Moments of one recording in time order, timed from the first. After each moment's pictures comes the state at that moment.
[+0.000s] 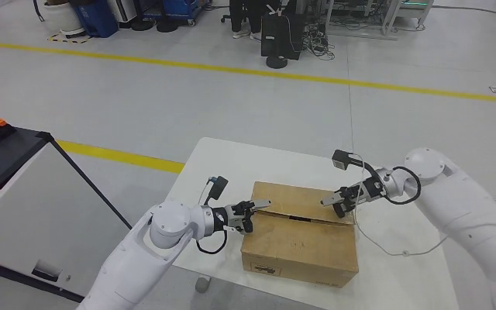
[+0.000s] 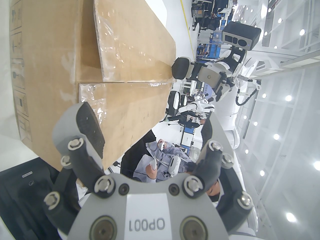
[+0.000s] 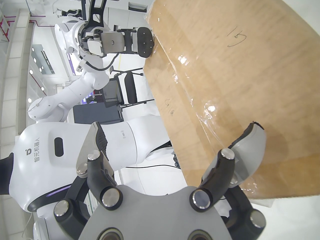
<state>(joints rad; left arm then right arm) 1.17 -1.11 -1.04 -1.73 -0.25 0.44 -0.73 -0.41 -0.82 0.43 -0.98 0.72 -0.28 1.54</state>
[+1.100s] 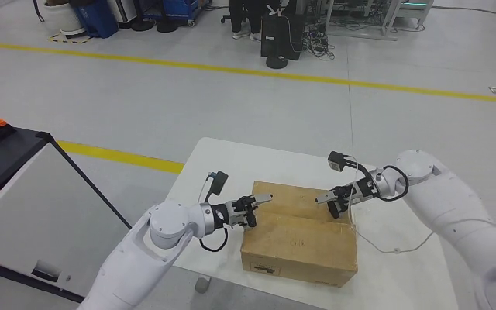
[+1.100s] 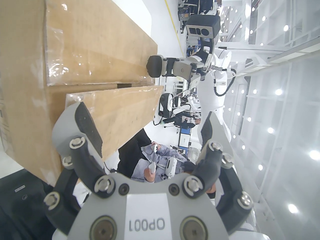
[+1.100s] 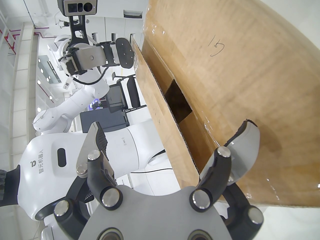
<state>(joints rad) 1.17 -1.12 -1.05 -1.76 -0.30 0.37 -0.69 -0.40 -0.90 0.39 -0.86 0.73 -0.28 1.54</state>
